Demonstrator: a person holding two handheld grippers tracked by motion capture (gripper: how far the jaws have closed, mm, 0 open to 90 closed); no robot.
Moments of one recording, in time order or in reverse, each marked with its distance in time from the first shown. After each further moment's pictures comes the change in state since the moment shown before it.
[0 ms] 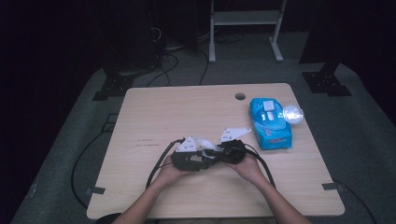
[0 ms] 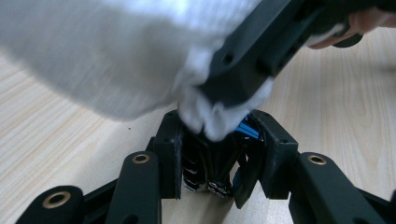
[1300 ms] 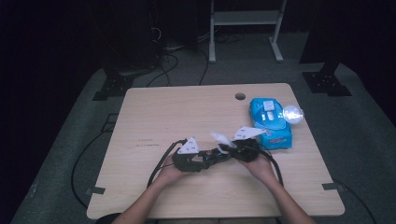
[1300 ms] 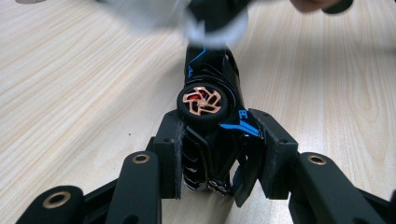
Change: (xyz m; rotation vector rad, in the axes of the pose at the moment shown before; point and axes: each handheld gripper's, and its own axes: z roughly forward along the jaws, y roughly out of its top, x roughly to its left) left arm -0.004 0.003 0.002 0.009 0.015 0.057; right arm -0.025 -0.021 -0.037 -0.008 -0.177 0.042
